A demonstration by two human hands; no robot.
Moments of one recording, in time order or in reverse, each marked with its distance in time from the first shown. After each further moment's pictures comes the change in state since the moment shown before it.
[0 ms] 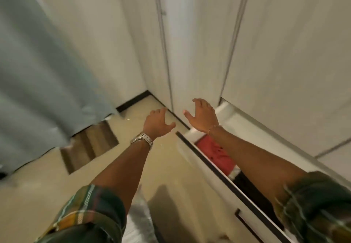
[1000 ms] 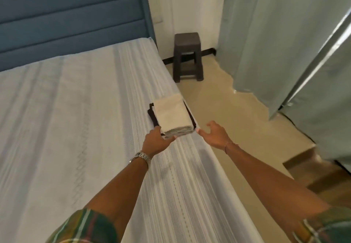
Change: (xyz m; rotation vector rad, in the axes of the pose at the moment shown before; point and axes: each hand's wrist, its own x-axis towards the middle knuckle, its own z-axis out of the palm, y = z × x) left_hand -0.733 -0.394 -0.014 -0.616 0.873 -1.903; right_hand -0.400 -0.645 0.466 -0.150 -1.296 -1.268
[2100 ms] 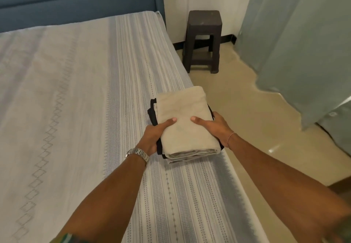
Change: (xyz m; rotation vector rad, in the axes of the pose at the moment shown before) left_hand 0.252 -0.082 0.059 -1.129 -0.047 -0.345; right_hand 0.287 0.016 0.113 0.564 -0.106 0.061
